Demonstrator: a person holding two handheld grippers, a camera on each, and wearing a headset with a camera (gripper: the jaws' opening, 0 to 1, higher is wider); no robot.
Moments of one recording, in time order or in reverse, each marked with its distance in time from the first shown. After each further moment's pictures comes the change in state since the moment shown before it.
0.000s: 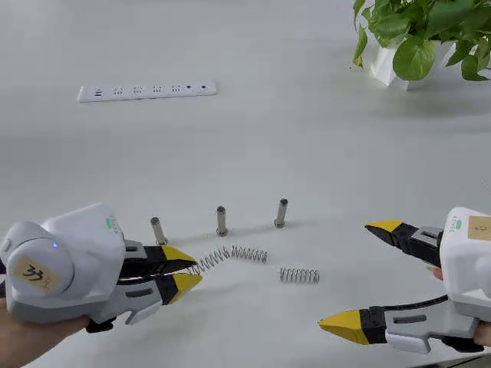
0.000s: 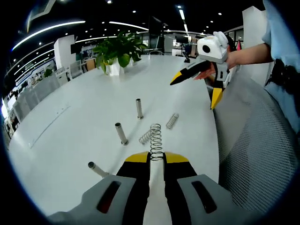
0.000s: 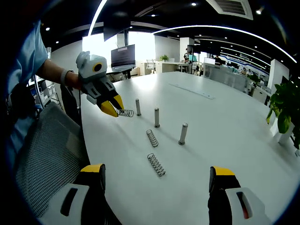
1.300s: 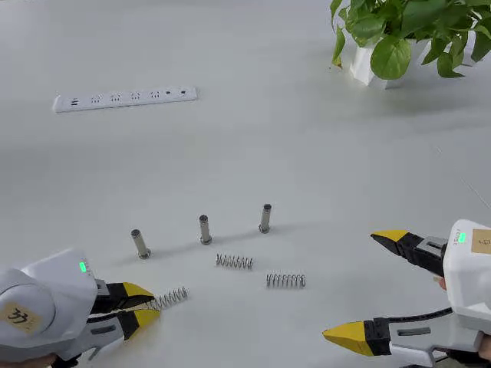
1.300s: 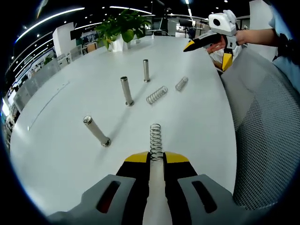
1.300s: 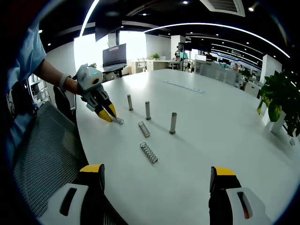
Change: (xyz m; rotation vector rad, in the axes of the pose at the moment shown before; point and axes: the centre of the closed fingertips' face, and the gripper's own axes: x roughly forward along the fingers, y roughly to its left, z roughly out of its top) left arm 0.007 0.019 -0.076 -0.011 0.178 0.026; right arm -0.017 -0.012 -0.023 0.053 0.014 -0.076
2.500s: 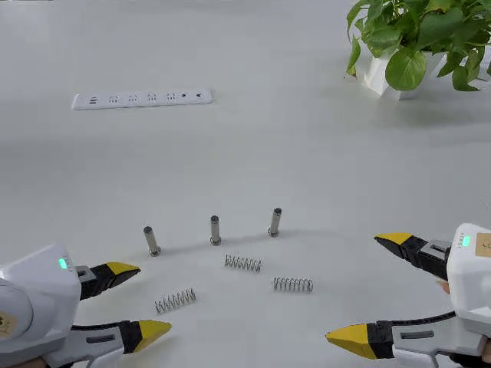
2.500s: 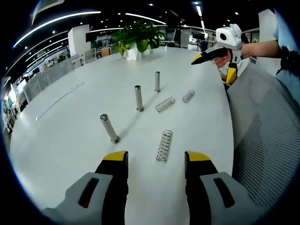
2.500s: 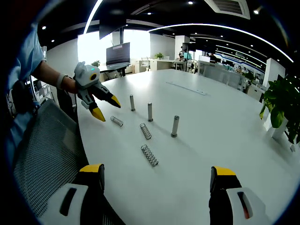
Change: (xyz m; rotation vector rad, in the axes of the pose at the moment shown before) left arm -0.018 0.004 0.008 -0.092 -0.106 0.083; right arm -0.001 0.001 0.006 -0.037 0.008 0.016
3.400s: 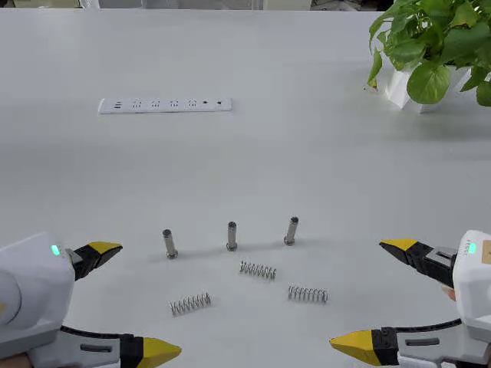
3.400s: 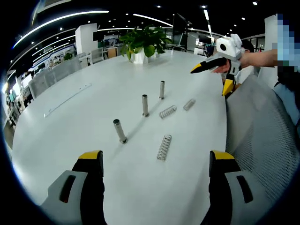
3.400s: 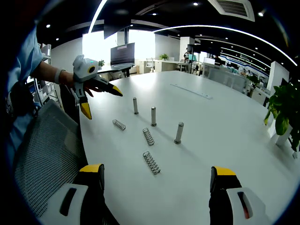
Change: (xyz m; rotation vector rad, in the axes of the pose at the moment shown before) left arm -0.032 0.001 0.015 -0.052 -0.019 0.039; right arm 0.011 0.003 0.014 -0.031 -0.008 0.034
